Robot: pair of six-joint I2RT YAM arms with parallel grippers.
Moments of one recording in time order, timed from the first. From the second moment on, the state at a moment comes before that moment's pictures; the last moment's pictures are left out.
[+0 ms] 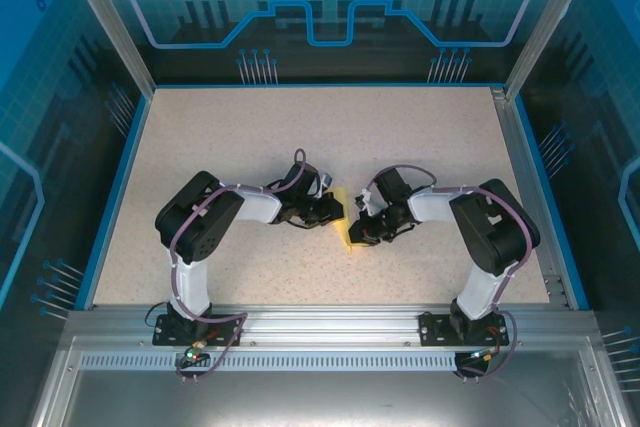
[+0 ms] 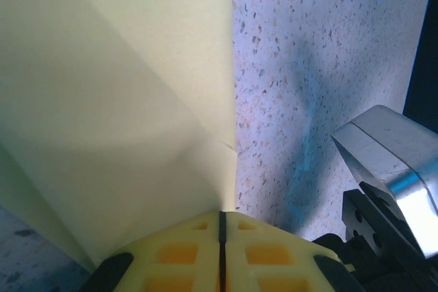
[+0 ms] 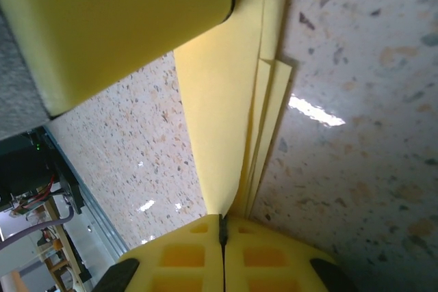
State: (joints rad) left arm -0.58 1.94 0.92 0.18 0.56 -0.90; right arm 0.47 1.77 0.79 -0.30 -0.76 0.44
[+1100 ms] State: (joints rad) left arm -0.58 1.95 0.92 0.16 0.58 -0.90; right arm 0.50 1.75 0.78 -0.33 -0.74 0.42
